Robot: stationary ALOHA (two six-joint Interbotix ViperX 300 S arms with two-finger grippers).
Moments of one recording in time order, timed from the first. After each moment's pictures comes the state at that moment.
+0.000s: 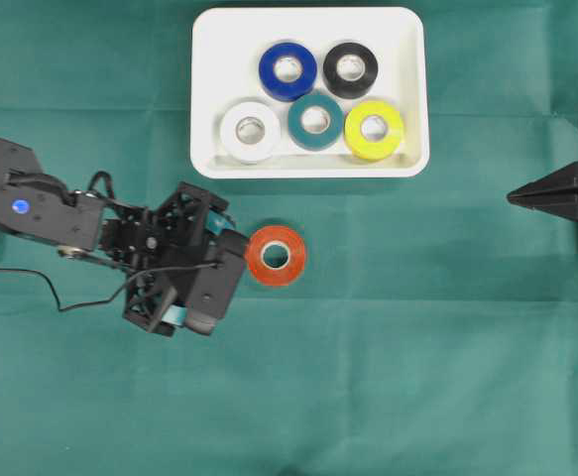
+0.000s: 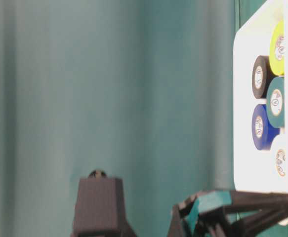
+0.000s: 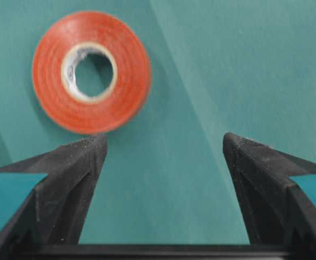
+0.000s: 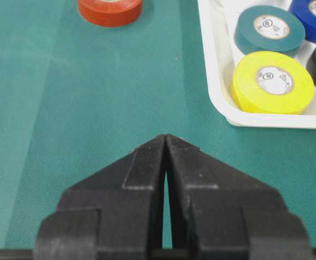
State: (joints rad) left arm -0.17 -0.01 0.63 -0.03 0.34 0.28; right arm -0.03 -1.15 1.50 -0.05 0.01 0.13
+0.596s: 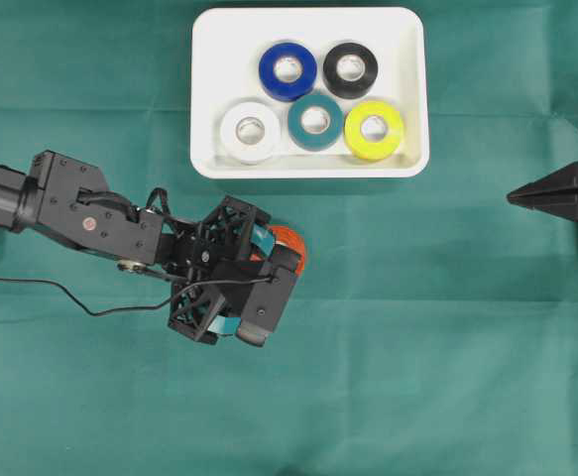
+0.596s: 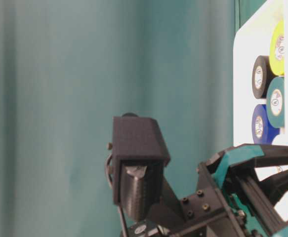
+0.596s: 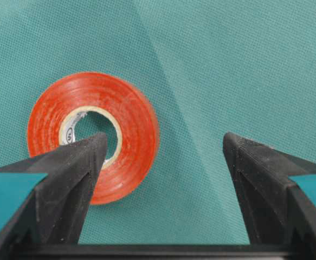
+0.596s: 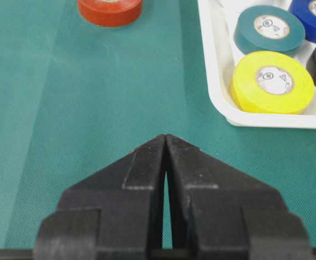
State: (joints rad) left arm -0.17 0.14 0.50 -0.03 0.34 0.29; right arm -0.03 -1.15 1.50 -0.05 0.01 0.13
